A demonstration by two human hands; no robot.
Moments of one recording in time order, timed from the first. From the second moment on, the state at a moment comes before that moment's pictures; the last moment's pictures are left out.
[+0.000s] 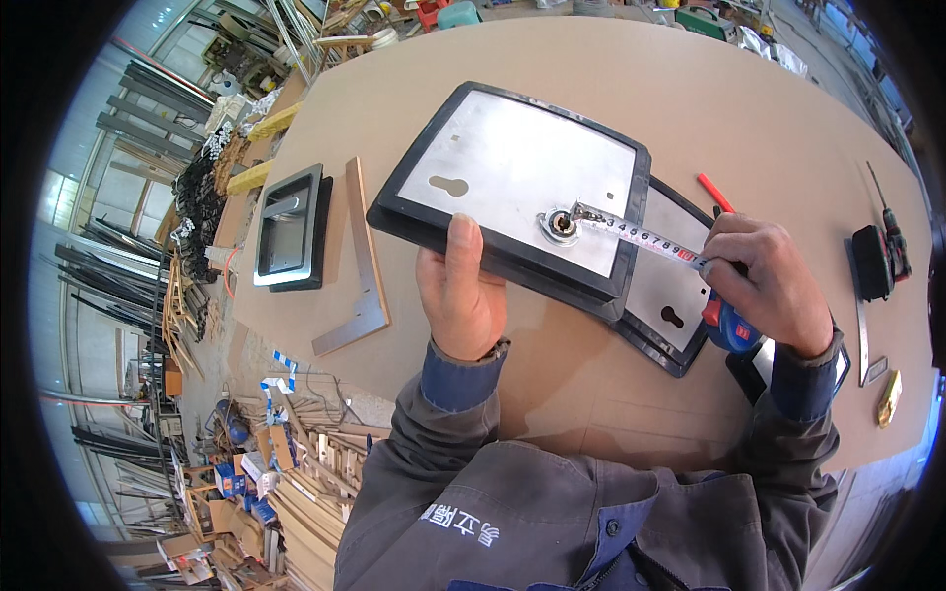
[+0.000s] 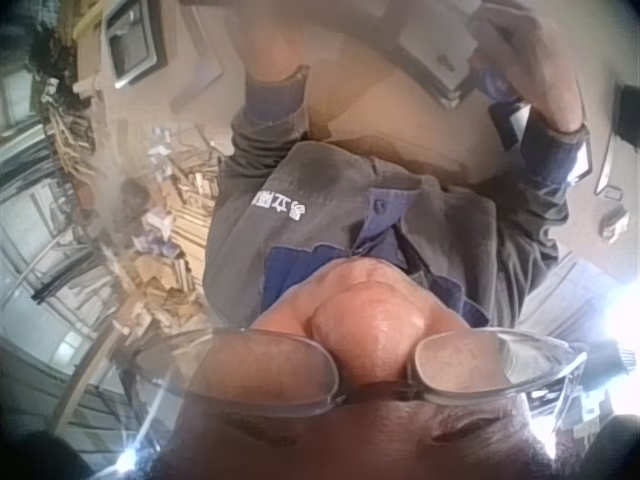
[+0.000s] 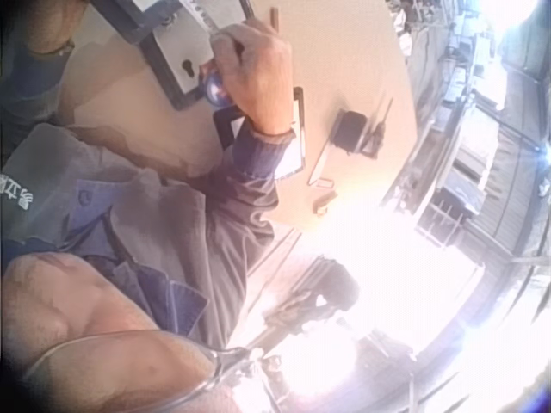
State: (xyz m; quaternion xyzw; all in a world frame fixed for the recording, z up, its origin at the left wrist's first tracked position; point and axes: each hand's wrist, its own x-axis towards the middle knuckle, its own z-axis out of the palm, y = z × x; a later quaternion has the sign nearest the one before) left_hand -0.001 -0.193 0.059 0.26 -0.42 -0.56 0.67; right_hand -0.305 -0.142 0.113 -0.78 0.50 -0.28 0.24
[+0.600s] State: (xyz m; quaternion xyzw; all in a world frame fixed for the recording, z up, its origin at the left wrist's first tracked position) left_hand 0.006 -0.199 0.048 0.28 -0.44 -0.55 0.65; right_hand -0.301 -0.145 0.107 -0.77 0.51 -0.28 0.26
